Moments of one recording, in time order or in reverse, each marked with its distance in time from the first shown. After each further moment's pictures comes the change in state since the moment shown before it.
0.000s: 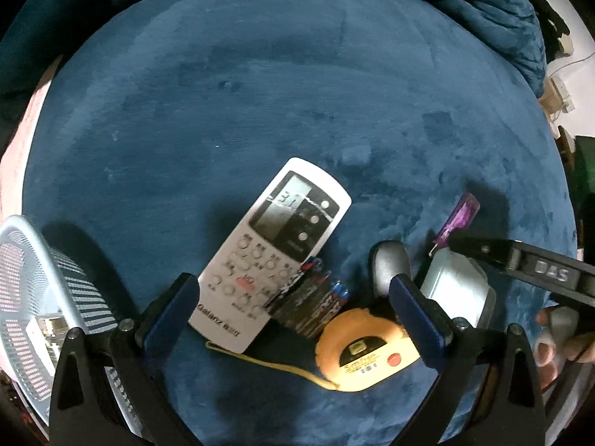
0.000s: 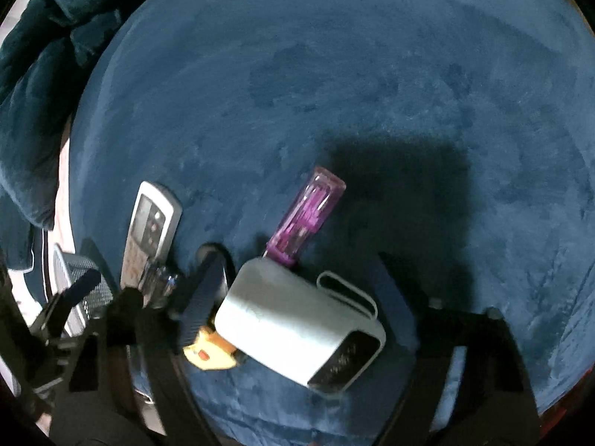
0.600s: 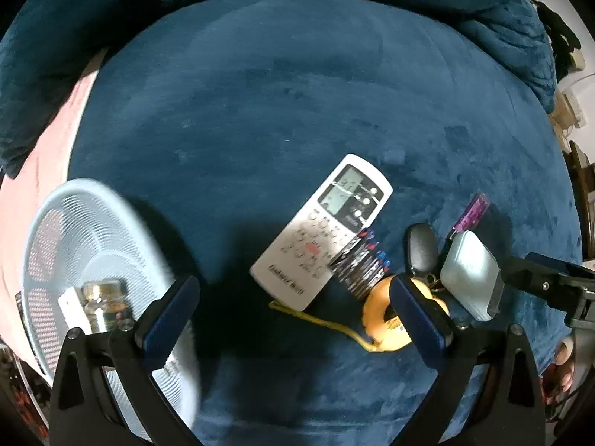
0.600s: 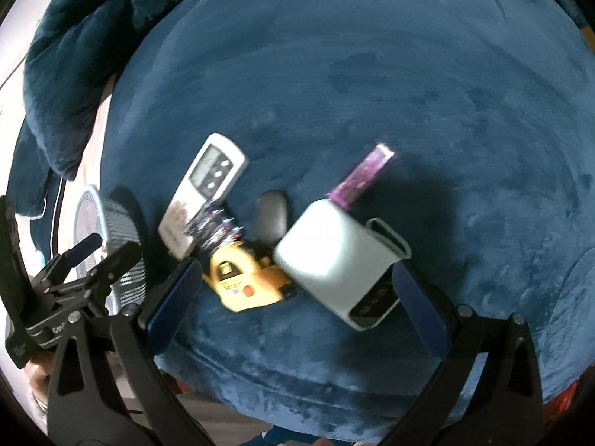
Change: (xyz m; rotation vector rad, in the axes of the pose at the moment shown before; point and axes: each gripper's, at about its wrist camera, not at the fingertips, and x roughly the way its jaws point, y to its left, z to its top) left arm -0.043 0.033 -0.026 -0.043 -0.046 0.069; right arm -0.042 0.031 -0.034 -0.169 -0.004 0.030
